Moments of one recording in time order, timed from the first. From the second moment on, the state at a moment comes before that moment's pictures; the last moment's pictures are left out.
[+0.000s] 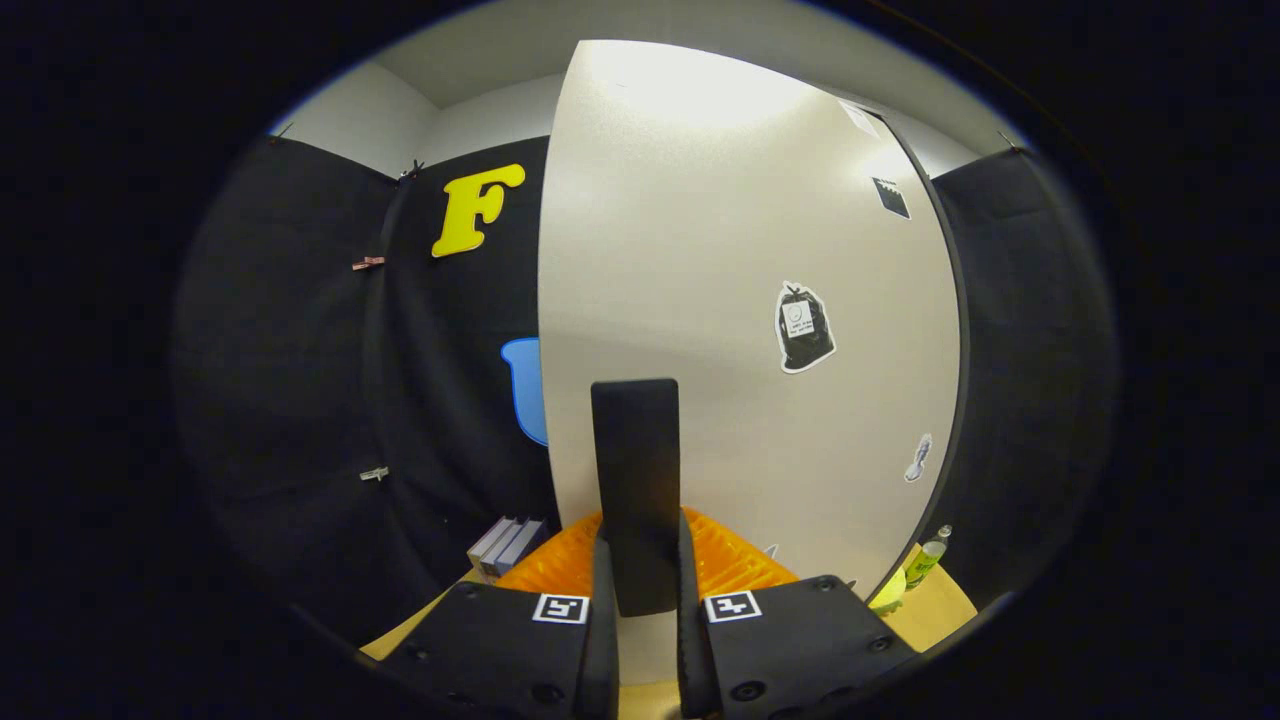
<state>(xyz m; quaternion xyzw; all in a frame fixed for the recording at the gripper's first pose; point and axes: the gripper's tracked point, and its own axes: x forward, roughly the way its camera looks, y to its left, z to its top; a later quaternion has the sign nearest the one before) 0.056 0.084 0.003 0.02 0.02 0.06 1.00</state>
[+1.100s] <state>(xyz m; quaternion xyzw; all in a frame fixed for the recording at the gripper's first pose) -0.044 -0.017 0.010 -0.01 0.03 0.13 0.99</state>
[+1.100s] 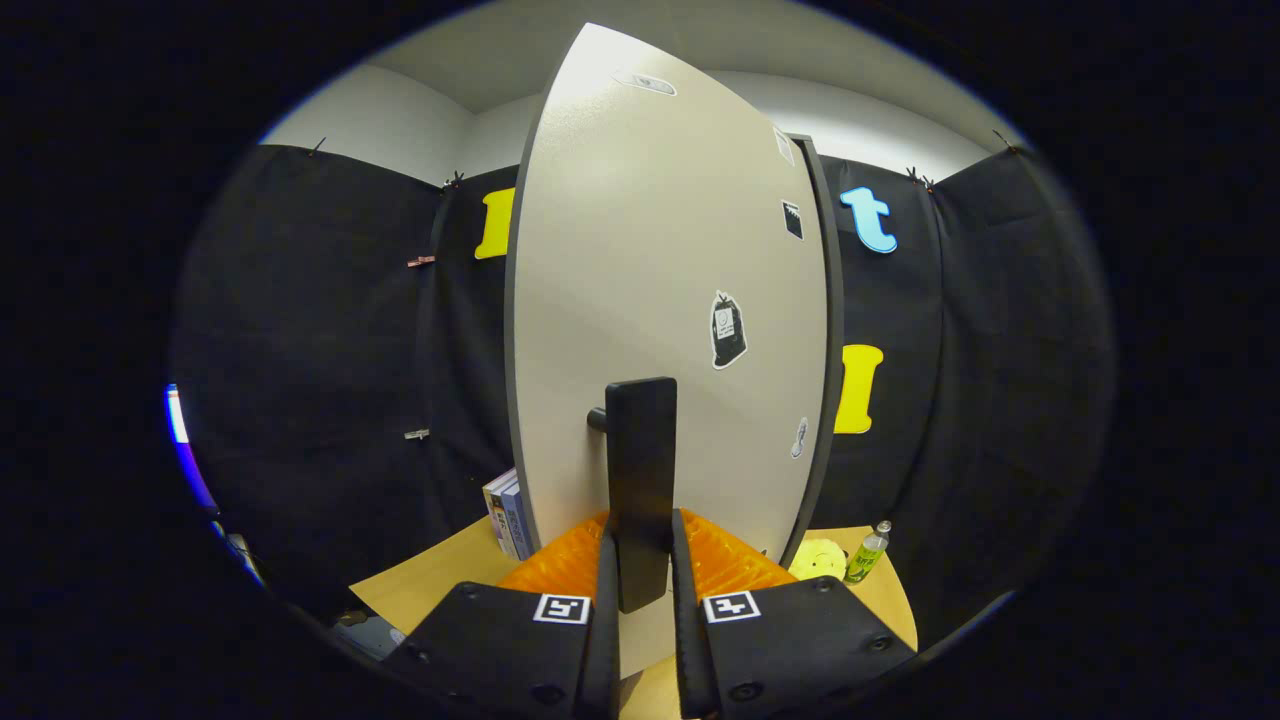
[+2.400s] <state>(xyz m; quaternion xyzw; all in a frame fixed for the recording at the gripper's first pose) -0.147 -0.148 0.020 0.01 0.00 -0.01 1.00</state>
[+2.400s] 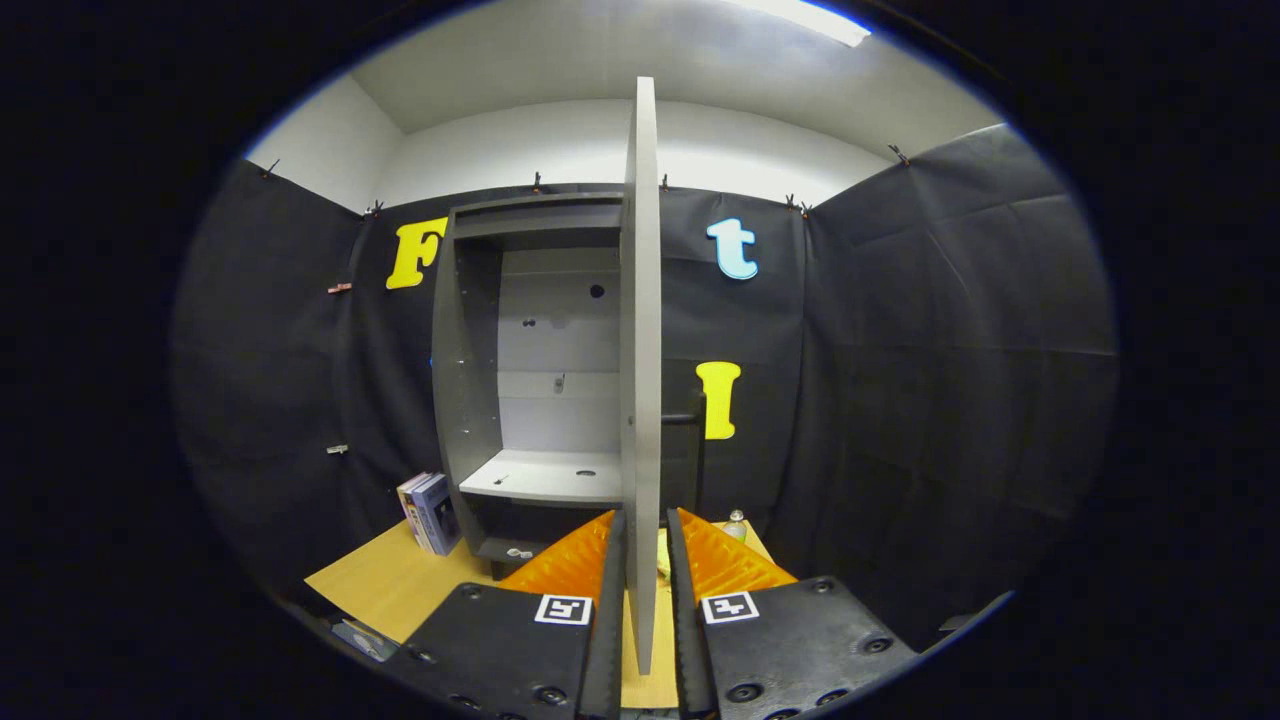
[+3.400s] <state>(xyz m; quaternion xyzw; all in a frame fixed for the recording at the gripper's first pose) -0.090 0.040 -0.123 0.01 0.12 0.09 0.99</state>
